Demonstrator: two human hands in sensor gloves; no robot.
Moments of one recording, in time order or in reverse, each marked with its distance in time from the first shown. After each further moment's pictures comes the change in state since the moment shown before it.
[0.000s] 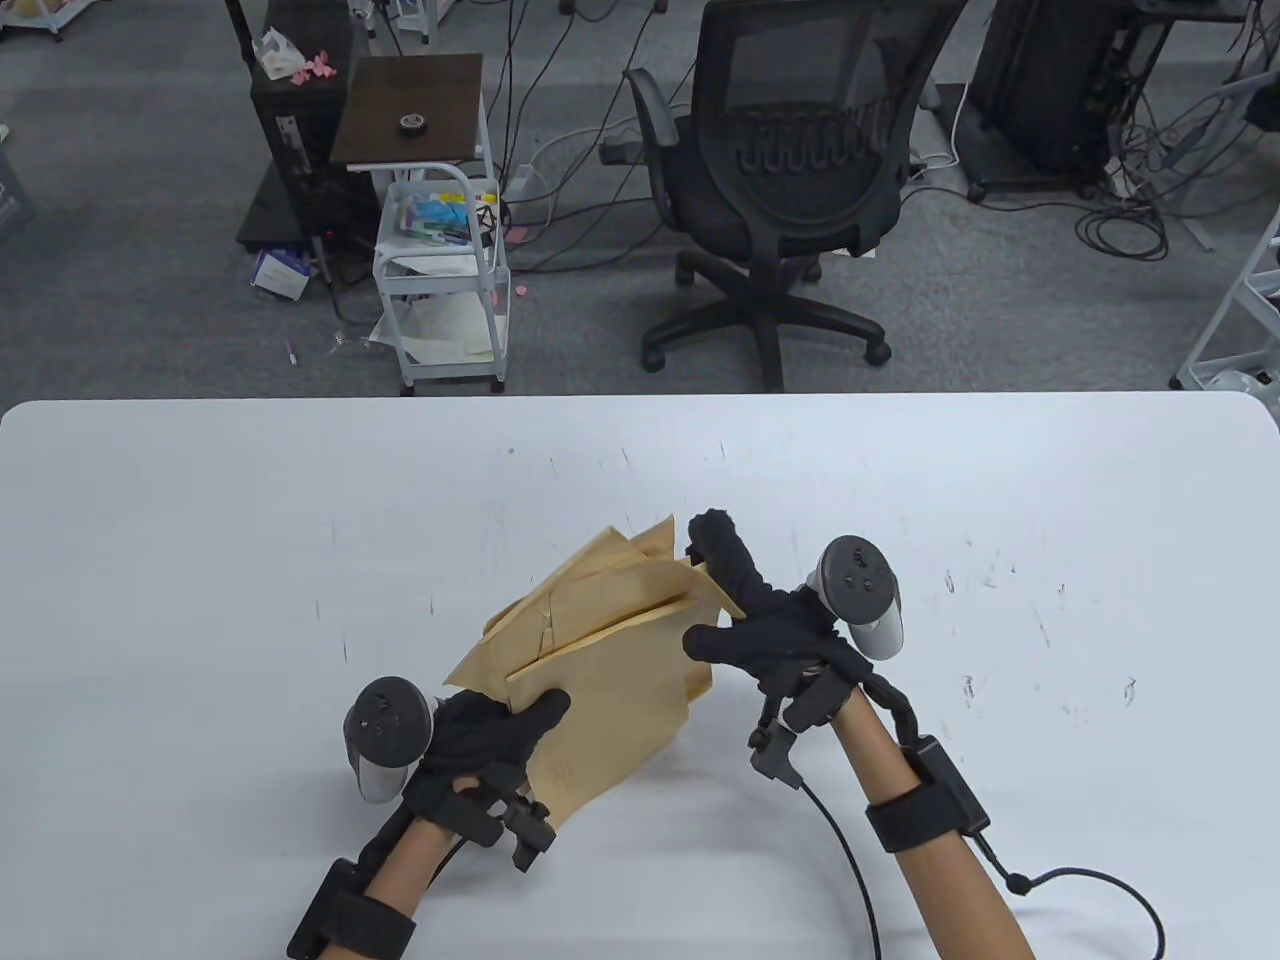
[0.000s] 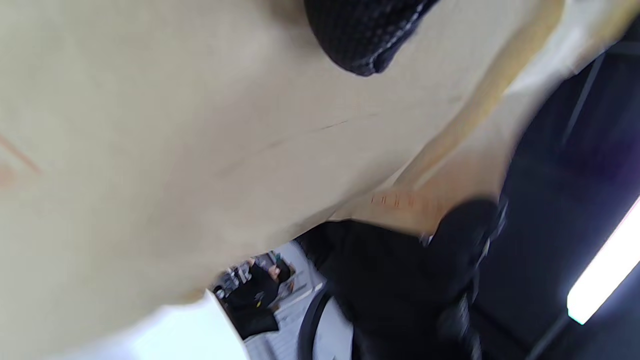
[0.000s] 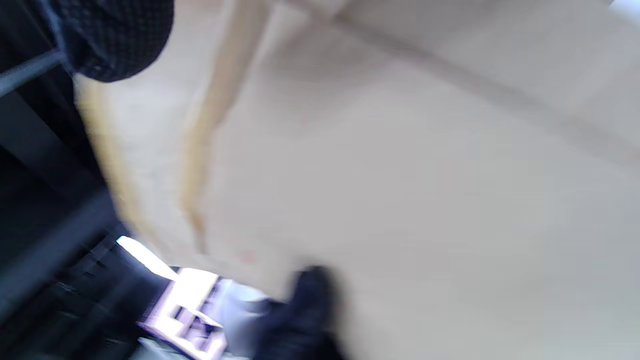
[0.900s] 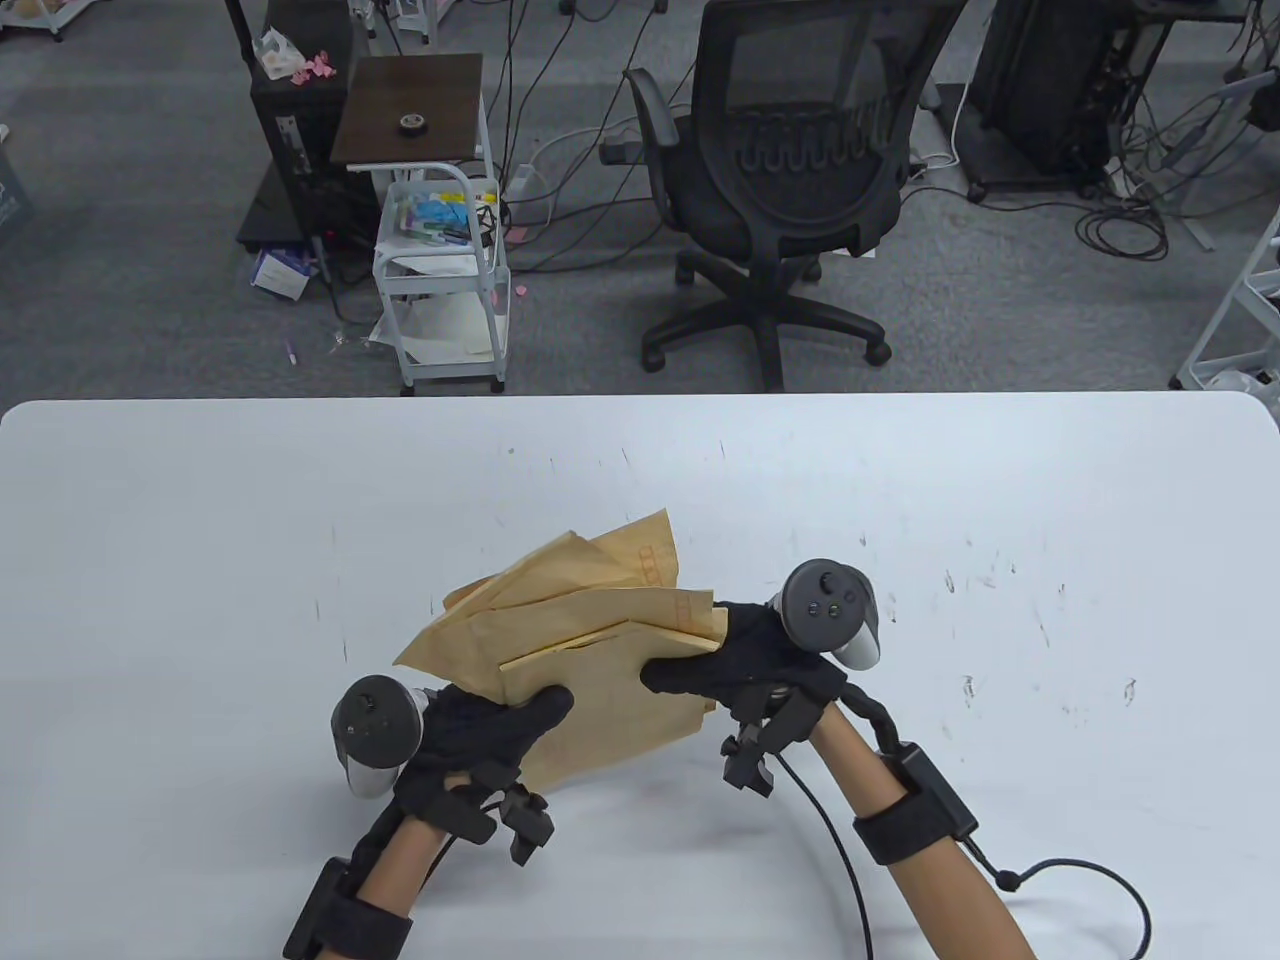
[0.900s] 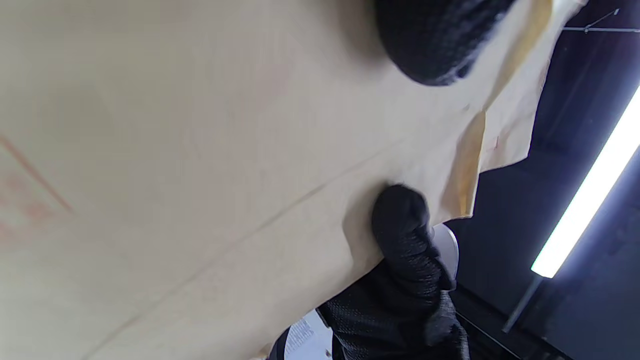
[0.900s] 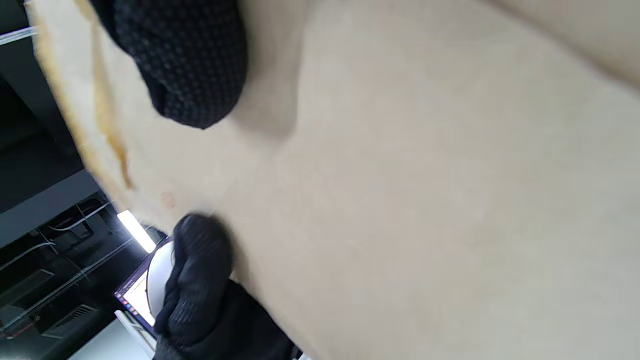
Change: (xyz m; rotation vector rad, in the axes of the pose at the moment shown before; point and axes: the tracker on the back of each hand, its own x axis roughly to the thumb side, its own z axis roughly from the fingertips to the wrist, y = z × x) left_hand 0.040 0.012 -0.006 -0.067 -0.136 -0.074; right_hand 0.032 0.014 -0.008 0.009 -0.086 0.082
